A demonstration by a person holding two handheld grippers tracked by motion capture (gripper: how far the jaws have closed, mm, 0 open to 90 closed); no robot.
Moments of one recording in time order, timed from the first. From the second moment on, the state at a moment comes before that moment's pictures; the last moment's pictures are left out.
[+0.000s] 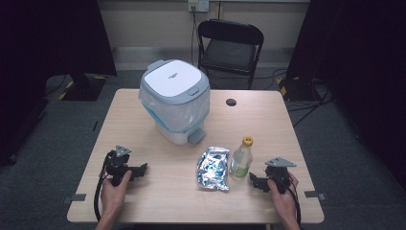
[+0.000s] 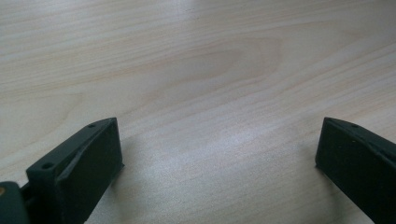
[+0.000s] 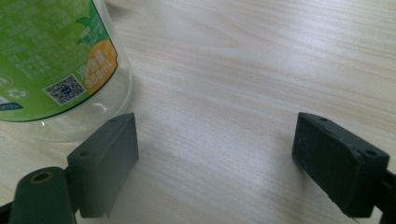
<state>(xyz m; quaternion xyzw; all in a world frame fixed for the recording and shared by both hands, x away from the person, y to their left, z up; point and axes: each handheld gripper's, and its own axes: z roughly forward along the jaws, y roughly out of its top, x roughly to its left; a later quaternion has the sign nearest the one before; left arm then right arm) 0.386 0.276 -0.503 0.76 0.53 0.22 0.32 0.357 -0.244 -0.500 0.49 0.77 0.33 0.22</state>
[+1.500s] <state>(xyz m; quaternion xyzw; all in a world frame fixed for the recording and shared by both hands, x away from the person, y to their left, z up) 0.359 0.243 -0.496 0.77 0.50 0.20 0.35 0.296 -0.205 -0.473 0.46 0.78 0.38 0.17</state>
